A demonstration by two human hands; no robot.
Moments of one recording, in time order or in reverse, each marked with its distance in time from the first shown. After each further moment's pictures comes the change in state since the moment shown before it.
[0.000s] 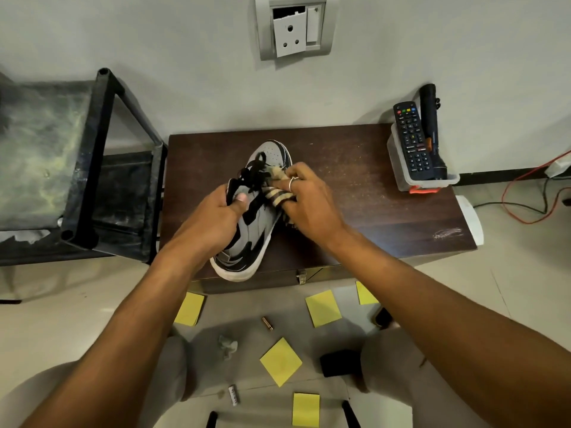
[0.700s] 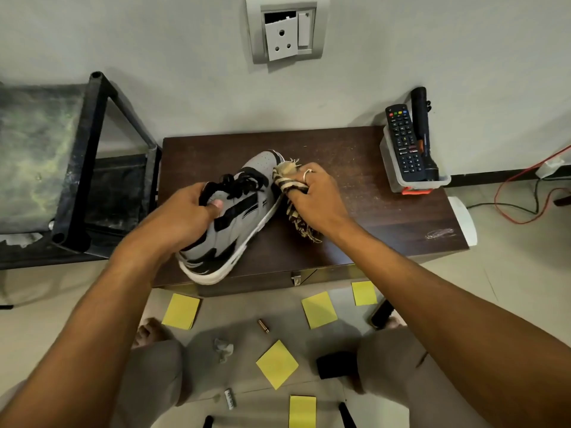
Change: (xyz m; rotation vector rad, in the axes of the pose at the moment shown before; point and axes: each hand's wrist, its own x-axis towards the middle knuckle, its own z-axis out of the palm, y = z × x) left_hand -0.016 0.023 -0.034 0.156 -0.014 -0.045; right_hand 0.003 0.013 -0.020 0.231 0.048 0.250
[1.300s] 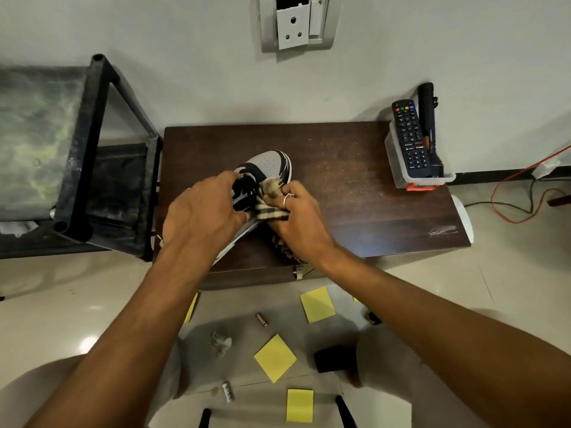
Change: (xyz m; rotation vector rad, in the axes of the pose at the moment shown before) left_hand -0.005 0.007 0.030 0.594 0.267 0.205; right_hand -0.041 -0.006 0.042 -0.053 -0.058 -0.201
